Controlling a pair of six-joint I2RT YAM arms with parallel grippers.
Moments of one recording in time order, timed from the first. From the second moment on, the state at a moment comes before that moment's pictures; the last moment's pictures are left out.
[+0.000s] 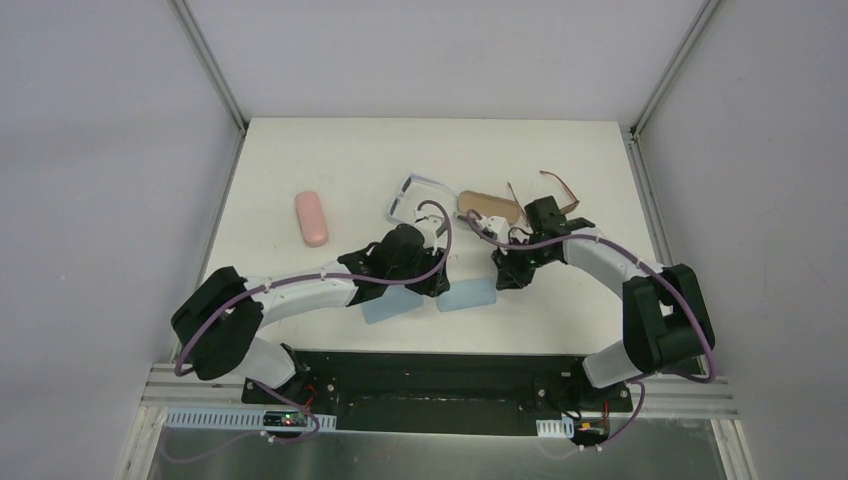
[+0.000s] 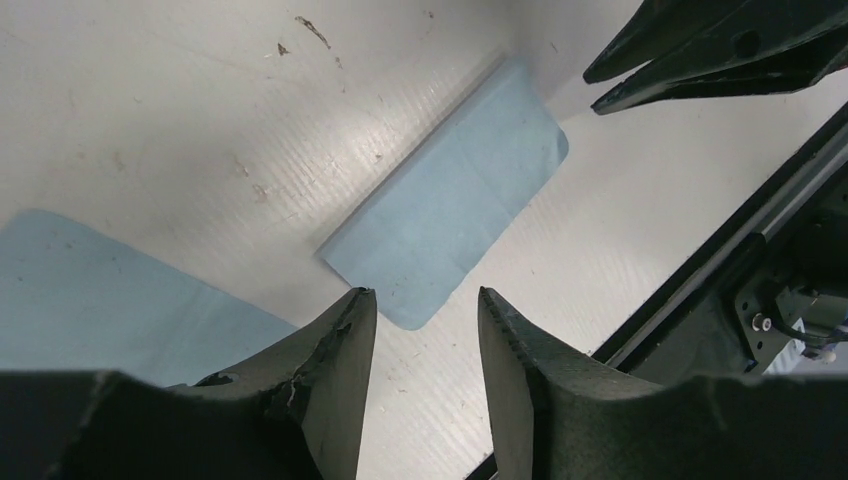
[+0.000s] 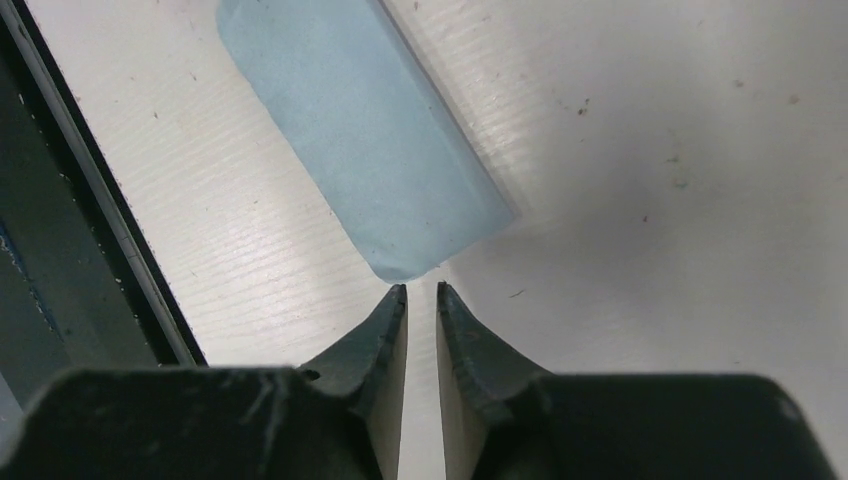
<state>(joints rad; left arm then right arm) -0.90 1.44 0.76 -0.01 0.11 -0.52 0.35 1.50 0.85 -0.64 -0.62 -0.66</state>
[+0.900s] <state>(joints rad) -0.79 1.61 0.80 -0.01 0.19 -0.39 0.35 1.76 1.03 -0.64 -0.70 -0.76</state>
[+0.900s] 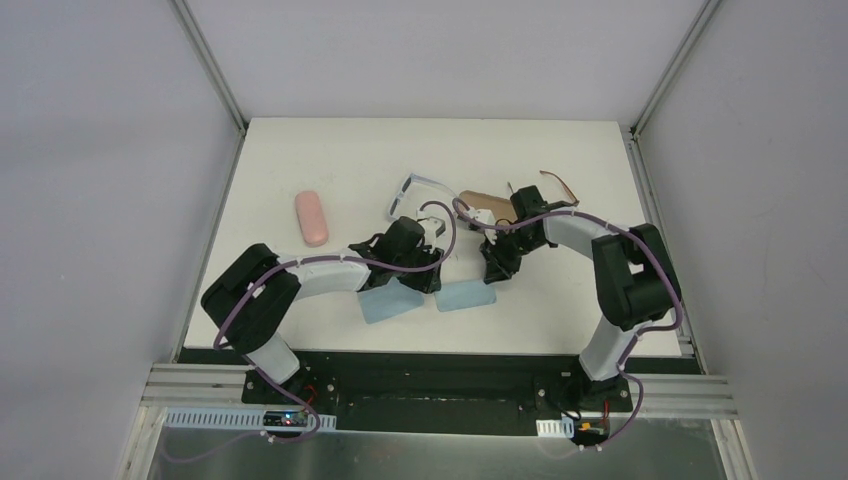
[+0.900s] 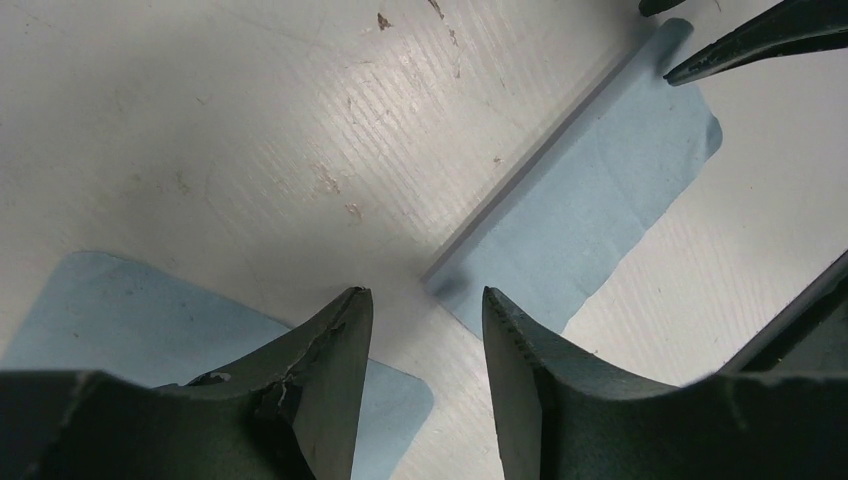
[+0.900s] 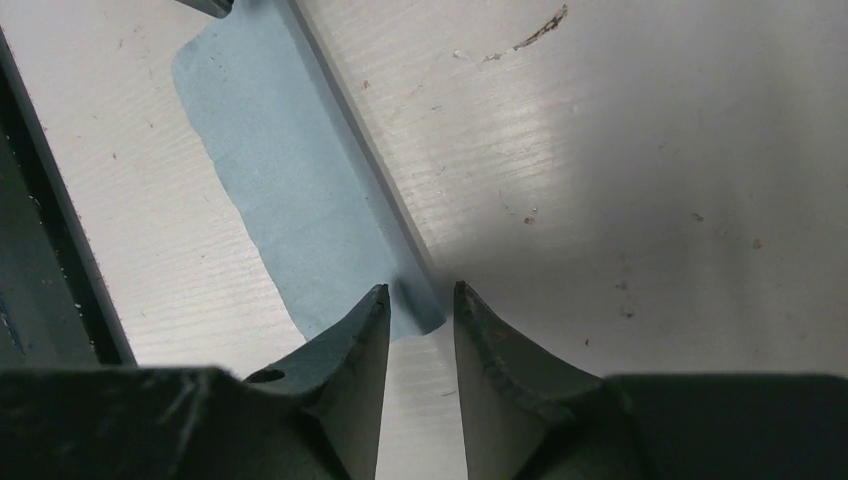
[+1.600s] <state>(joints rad) -0.77 1.67 0.81 0.06 0.32 -0.38 0.35 1.77 1.03 -0.64 -0.70 -0.77</state>
